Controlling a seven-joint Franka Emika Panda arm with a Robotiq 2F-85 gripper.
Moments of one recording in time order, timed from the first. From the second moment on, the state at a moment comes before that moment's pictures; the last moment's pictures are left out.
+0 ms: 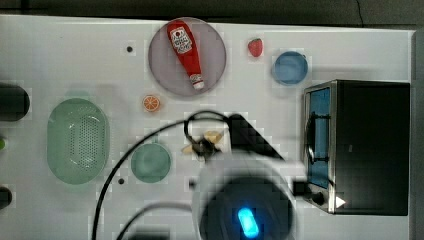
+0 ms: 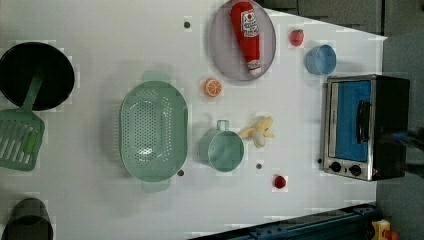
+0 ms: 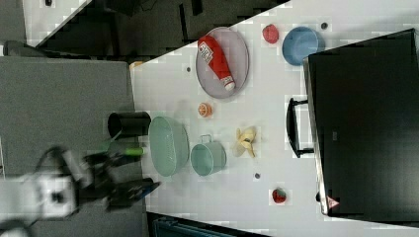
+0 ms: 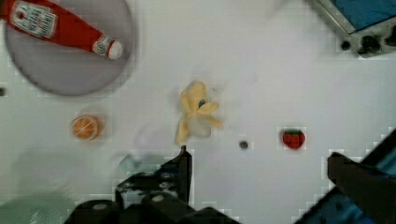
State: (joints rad) arm -0.02 -0.38 0.01 -2.17 -0.02 0.21 -0.01
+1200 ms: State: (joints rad) arm -0.03 0.19 0.03 -2.40 -0.03 0.92 0.00
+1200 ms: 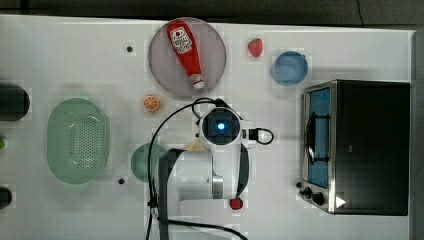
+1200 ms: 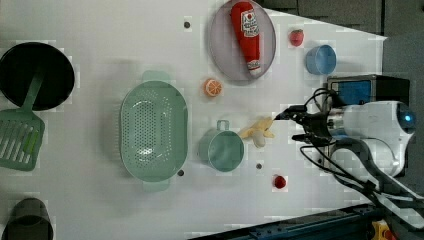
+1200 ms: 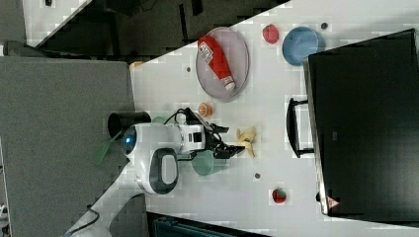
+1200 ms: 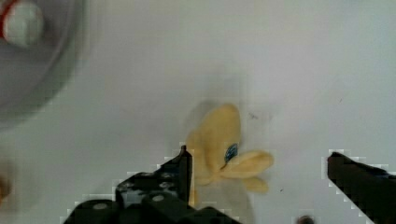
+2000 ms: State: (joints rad) arm 0.01 0.37 0.07 -2.43 -0.03 1.09 0.13
